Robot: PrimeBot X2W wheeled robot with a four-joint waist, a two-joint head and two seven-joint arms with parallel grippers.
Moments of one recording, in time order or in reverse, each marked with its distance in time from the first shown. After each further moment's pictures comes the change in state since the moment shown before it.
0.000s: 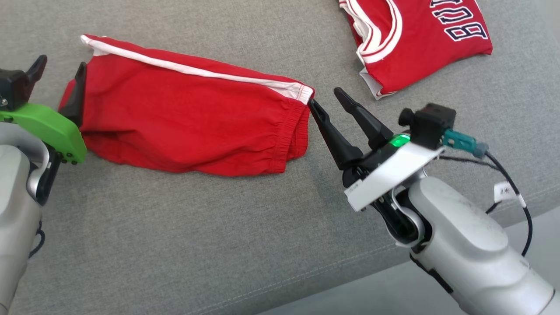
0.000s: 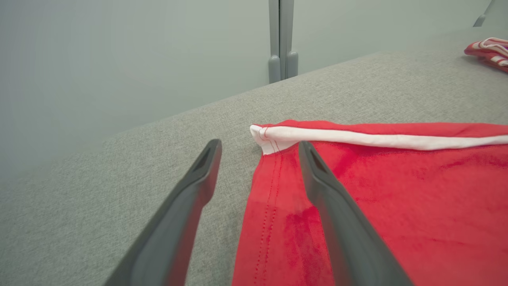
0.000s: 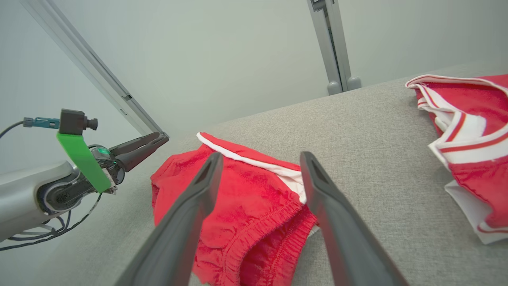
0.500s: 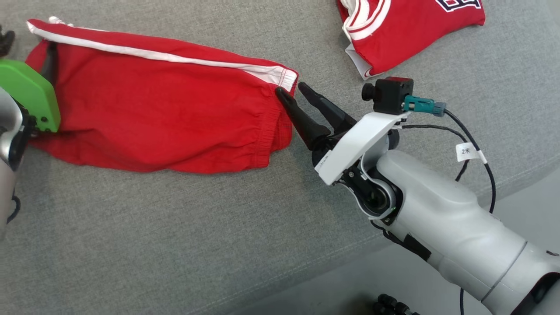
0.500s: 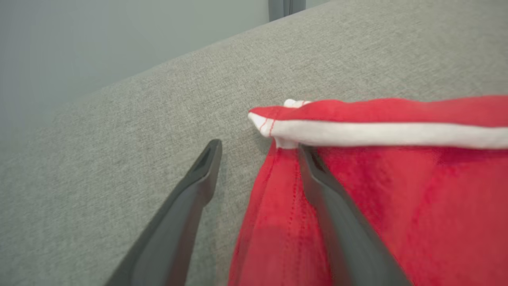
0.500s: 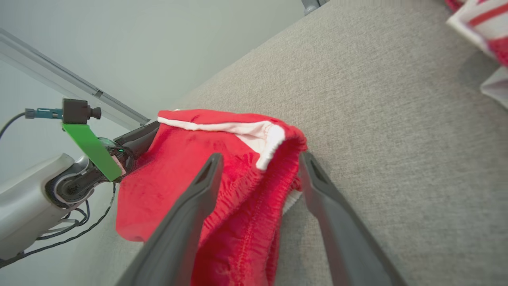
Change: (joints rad) left arm -0.141 0.004 0.047 0.070 0.089 0.000 0.238; right arm -0.215 0.073 0.229 0.205 0.366 0.000 0.000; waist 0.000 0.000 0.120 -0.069
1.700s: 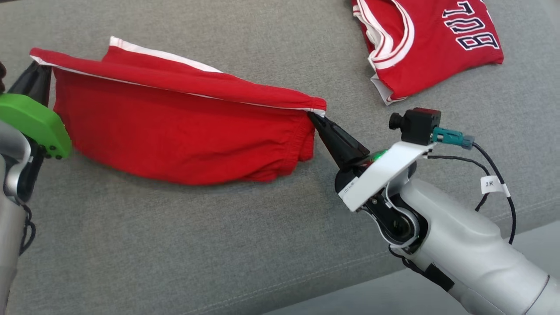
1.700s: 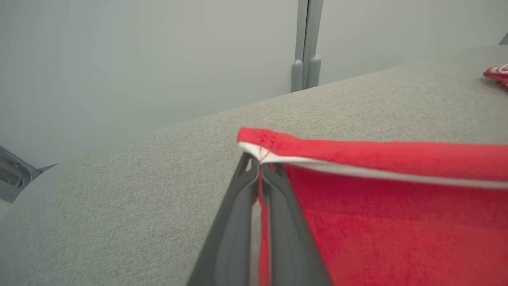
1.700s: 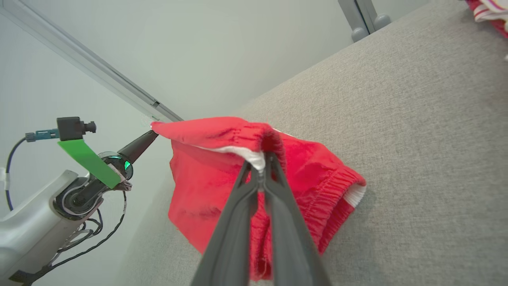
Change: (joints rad) left arm 0.309 -0.012 0.284 -0.376 0.056 0.022 0.024; right arm 0.184 -0.109 -0.081 -0.188 -0.028 0.000 0.000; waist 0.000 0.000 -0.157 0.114
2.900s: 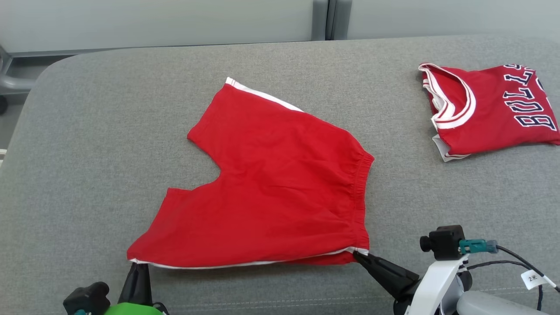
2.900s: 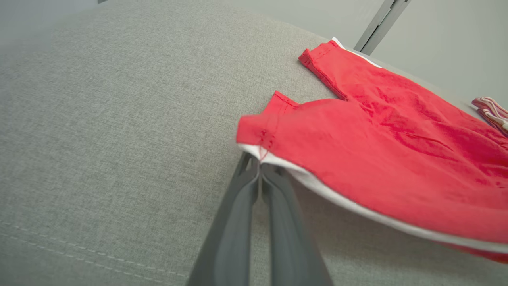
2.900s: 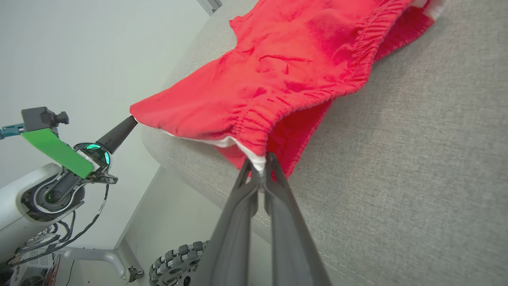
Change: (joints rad) left arm 0.799 -0.303 0.079 -0.260 -0.140 0.183 -0.301; right arm 0.283 -0.358 0.282 -0.193 0.037 0.000 0.016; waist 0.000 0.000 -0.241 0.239
